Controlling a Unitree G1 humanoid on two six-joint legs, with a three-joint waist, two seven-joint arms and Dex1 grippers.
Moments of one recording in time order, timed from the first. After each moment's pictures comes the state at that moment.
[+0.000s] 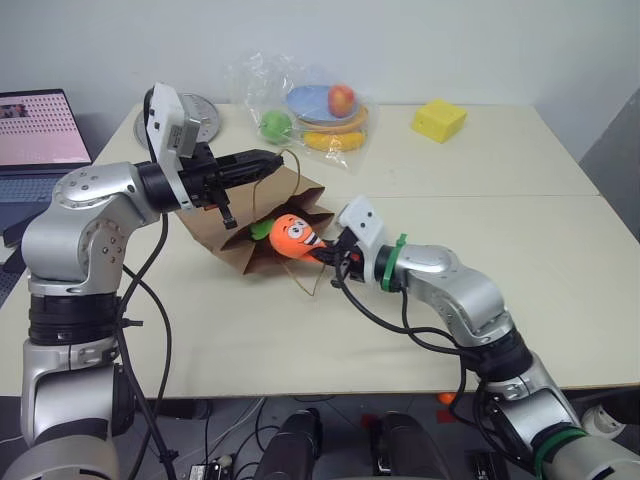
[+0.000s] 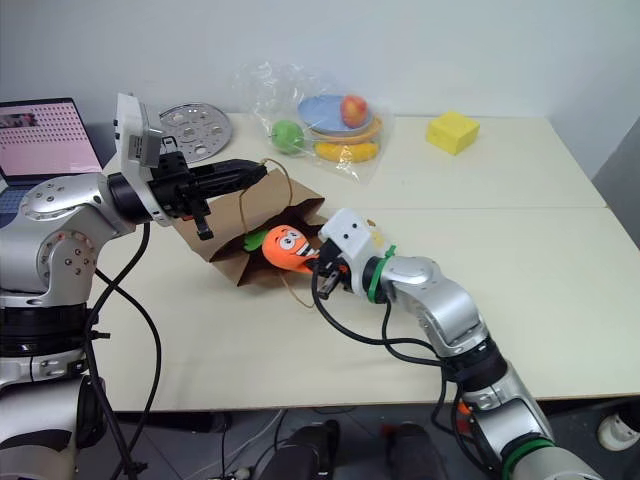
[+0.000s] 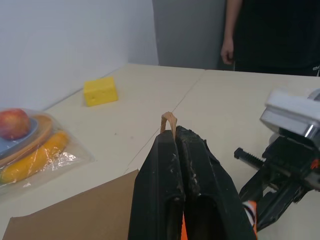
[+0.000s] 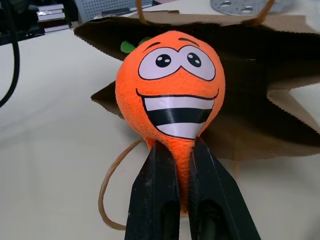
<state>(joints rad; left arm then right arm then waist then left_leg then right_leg) -0.74 0.74 0.14 -0.03 -0.57 0.58 -1.04 -0.68 -0.20 0.38 -0.12 0.25 0.75 0.56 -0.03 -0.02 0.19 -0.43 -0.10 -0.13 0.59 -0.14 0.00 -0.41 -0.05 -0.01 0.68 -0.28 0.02</state>
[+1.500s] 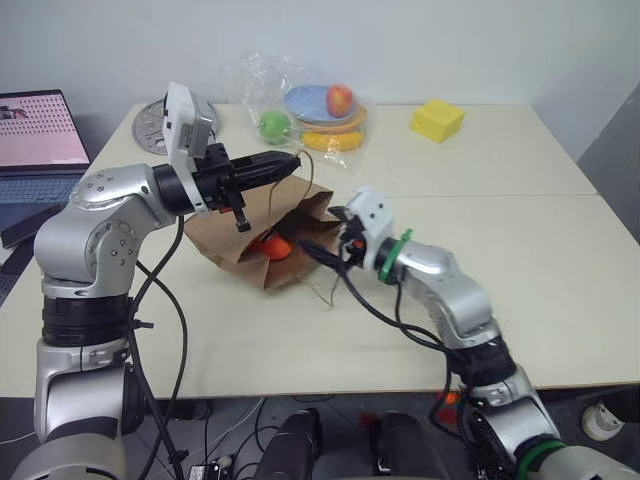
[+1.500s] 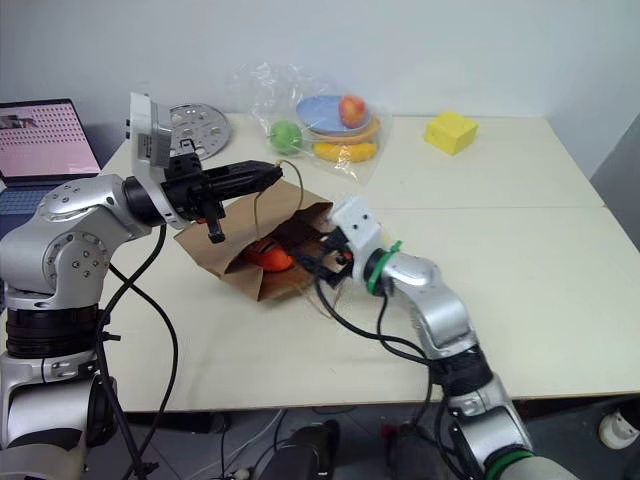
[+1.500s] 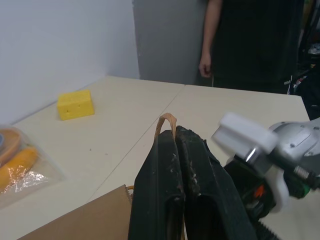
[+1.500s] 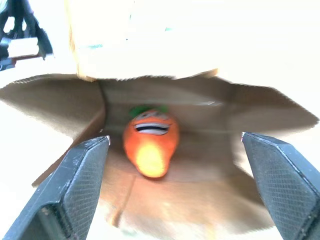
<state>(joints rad) -0.74 0.70 0.14 -0.07 -0.64 0.64 -1.01 -0.57 -0.15 0.21 -0.15 0.16 0.58 0.55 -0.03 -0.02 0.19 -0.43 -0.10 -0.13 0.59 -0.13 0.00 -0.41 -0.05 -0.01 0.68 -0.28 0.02</state>
